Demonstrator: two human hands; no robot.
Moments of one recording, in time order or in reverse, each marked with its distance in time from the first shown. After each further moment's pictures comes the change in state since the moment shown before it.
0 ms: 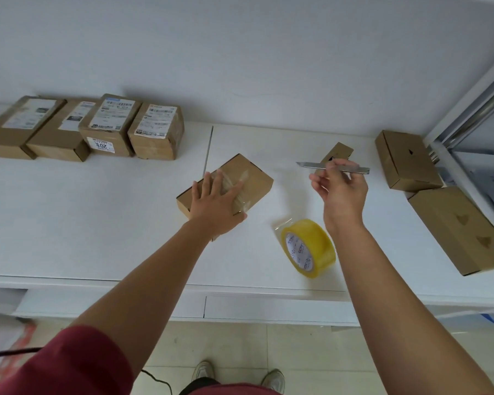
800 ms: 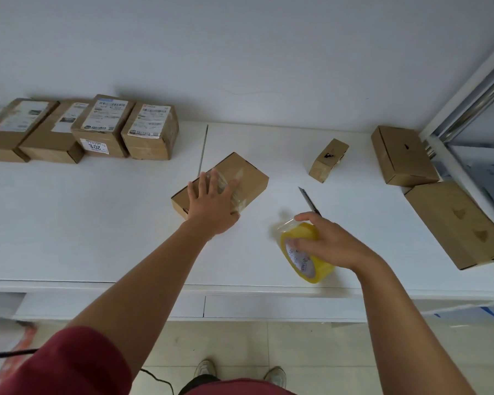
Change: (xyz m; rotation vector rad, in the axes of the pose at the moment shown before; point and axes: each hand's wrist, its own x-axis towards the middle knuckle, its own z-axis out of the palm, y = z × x) left_hand 0.003 0.005 0.005 0.055 0.021 -0.011; right_hand -0.039 0.004 -0.066 -1.223 -0.776 0.265
